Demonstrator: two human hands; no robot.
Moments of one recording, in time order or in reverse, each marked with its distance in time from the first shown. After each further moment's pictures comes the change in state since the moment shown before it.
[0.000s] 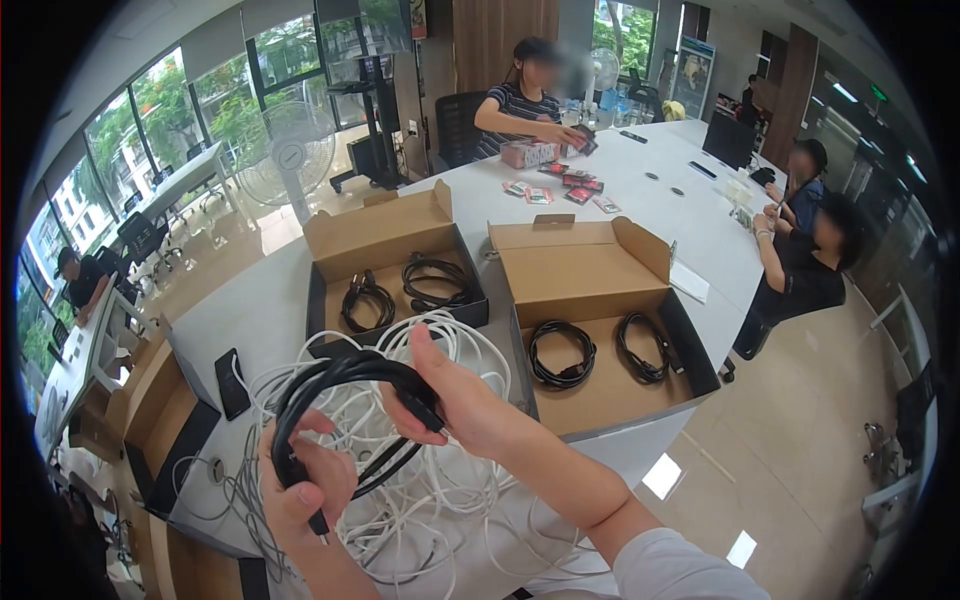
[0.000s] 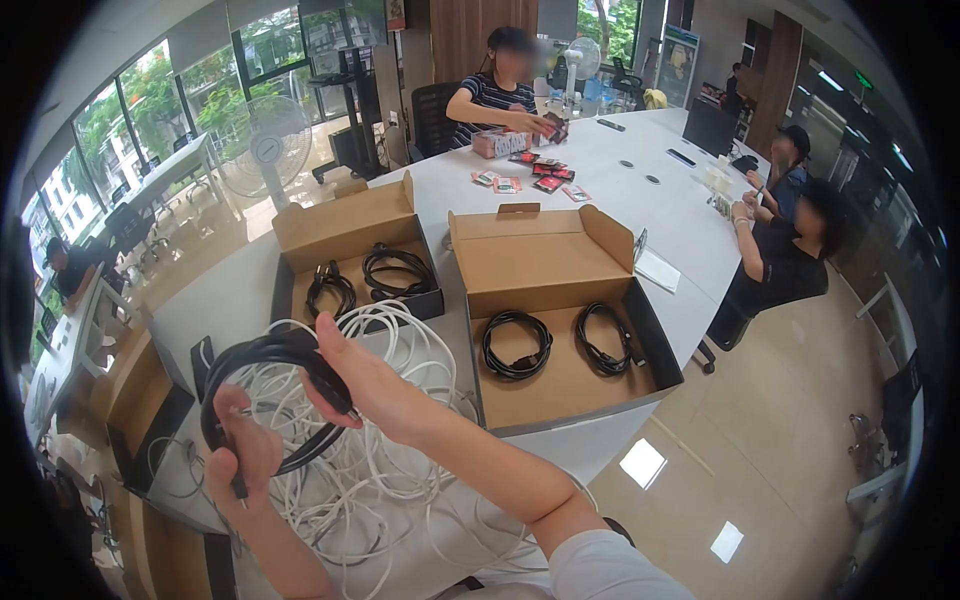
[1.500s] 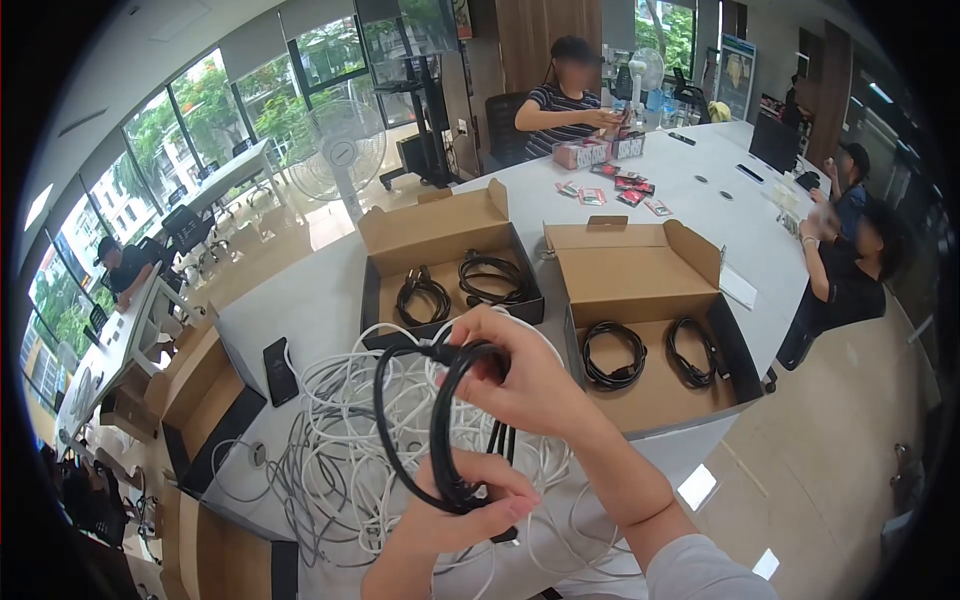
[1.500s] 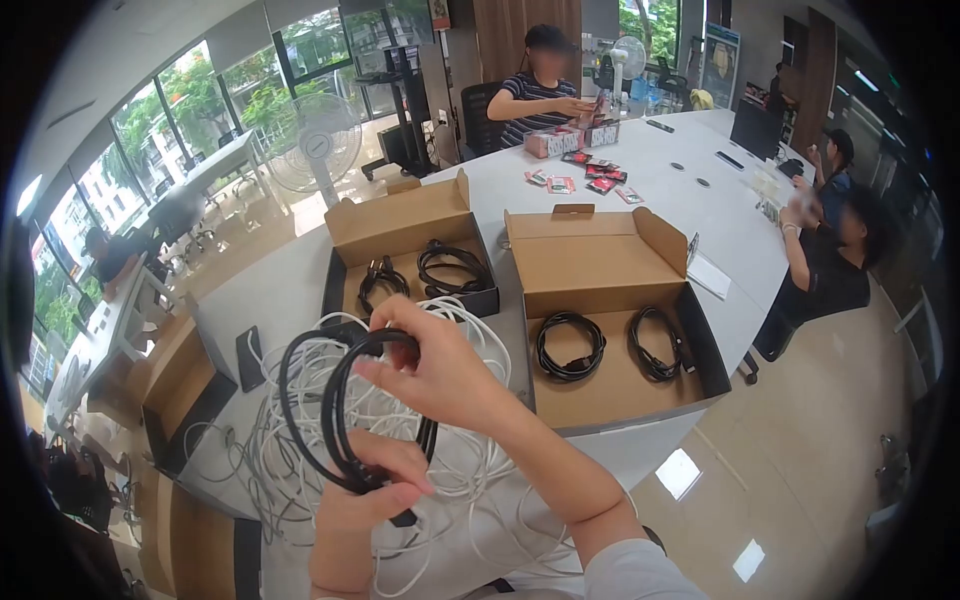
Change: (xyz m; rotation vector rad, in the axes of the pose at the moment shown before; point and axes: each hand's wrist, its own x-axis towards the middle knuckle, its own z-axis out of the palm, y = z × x) left_hand -0.010 -0.023 0.042 0.207 -0.262 -0.338; right_hand 0.001 -0.005 -0.008 -0.637 0.313 -0.244
